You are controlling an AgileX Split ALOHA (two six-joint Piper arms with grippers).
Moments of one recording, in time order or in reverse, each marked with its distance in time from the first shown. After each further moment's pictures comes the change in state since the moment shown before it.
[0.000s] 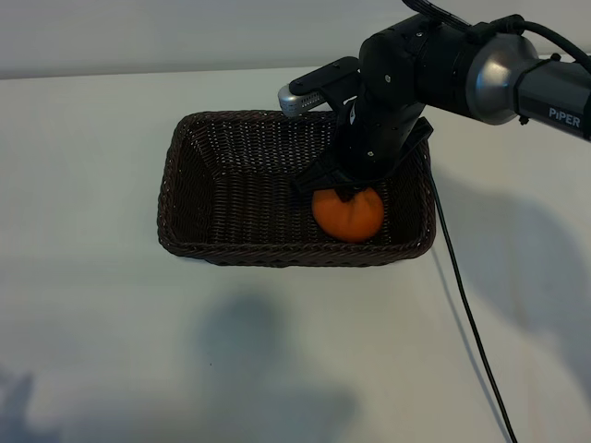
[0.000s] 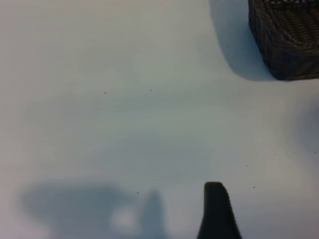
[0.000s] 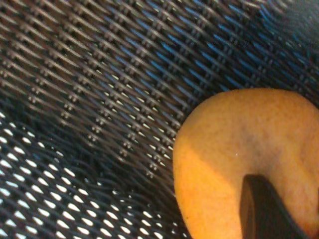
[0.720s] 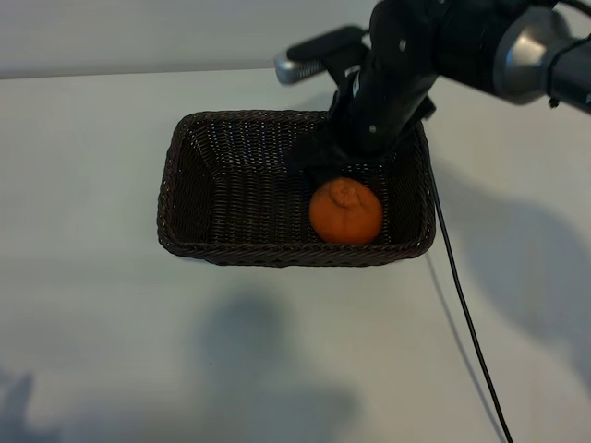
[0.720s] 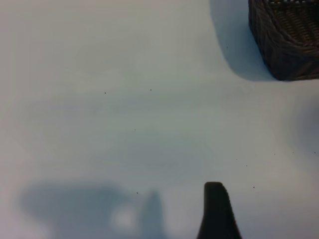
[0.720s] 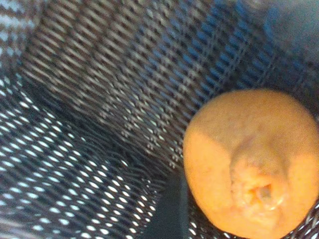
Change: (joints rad) left arm 0.000 0.000 0.000 0.000 0.000 -0.003; right arm 0.000 -0.080 -0.053 0.035 0.060 0.000
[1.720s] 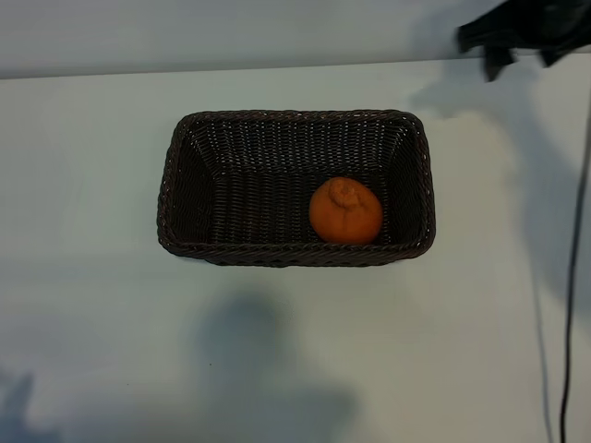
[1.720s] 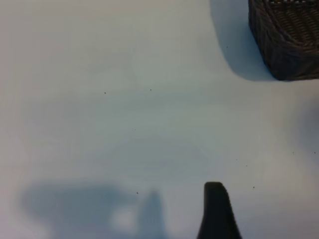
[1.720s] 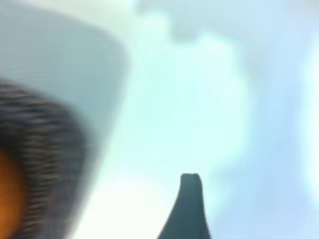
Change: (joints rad) left arm 0.000 0.000 0.000 0.000 0.000 0.000; right arm -0.416 -0.011 -0.178 -0.173 0.222 -0.022
